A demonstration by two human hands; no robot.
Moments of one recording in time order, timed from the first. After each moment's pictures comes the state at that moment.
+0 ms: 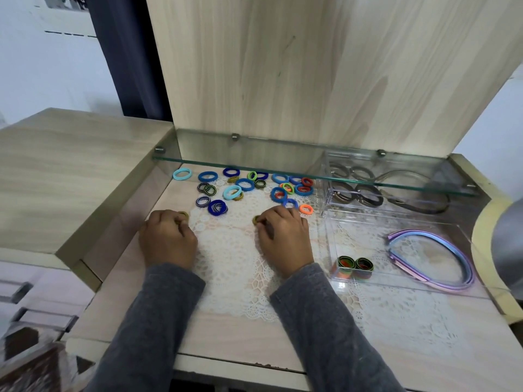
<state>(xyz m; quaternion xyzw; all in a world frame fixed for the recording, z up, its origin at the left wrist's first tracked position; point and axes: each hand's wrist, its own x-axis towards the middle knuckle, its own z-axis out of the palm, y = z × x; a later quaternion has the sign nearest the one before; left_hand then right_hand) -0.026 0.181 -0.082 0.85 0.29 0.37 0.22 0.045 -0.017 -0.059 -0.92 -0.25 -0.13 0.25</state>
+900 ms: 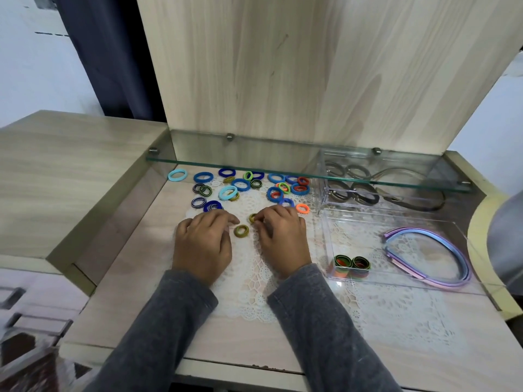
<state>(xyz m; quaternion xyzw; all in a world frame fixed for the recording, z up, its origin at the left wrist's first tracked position) -0.024 0.133 -0.073 0.93 0.03 0.34 0.12 0.047 -0.018 -0.063 -0.91 -0.26 -0.15 0.30</state>
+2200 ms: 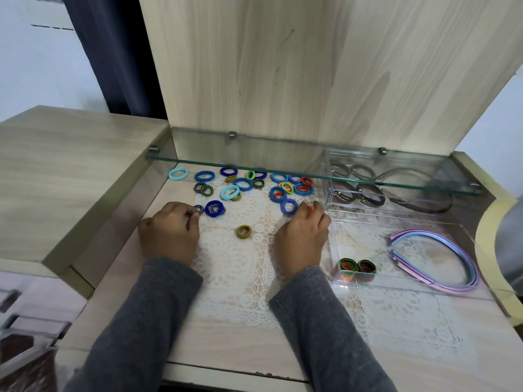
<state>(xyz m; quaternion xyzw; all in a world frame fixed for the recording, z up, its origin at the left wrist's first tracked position) -0.011 0.184 -0.075 0.90 0.22 0.34 0.15 0.054 -0.014 -0.065 -0.96 -0.01 -0.18 0.24</state>
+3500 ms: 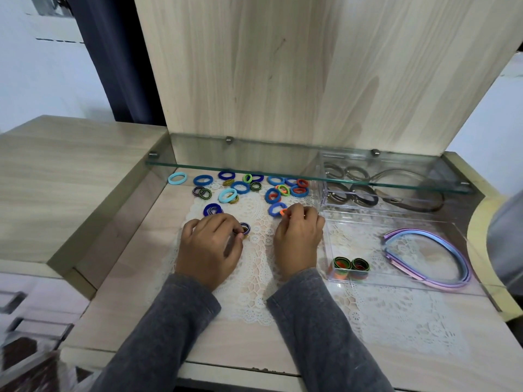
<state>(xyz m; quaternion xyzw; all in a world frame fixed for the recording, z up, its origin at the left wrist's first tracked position) -0.026 0.127 -0.068 0.93 -0.02 0.35 0.12 0.051 -0.018 -0.067 -0.90 -0.05 -0.27 0.34</state>
